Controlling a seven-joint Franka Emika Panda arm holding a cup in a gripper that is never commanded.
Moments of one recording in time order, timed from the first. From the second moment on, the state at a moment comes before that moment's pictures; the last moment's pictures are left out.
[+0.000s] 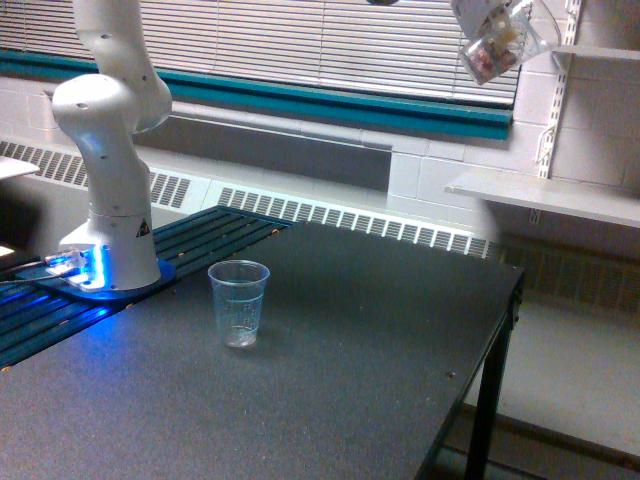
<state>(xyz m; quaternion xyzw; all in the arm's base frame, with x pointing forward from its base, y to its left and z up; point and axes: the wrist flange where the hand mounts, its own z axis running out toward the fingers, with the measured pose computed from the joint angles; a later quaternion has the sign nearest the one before) 0.574 0.117 0.576 -0.93 0.17 -0.33 0.06</state>
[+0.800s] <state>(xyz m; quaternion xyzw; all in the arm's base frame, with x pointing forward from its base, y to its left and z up) 0.554 0.117 0.581 -0.92 0.15 -0.35 0.04</state>
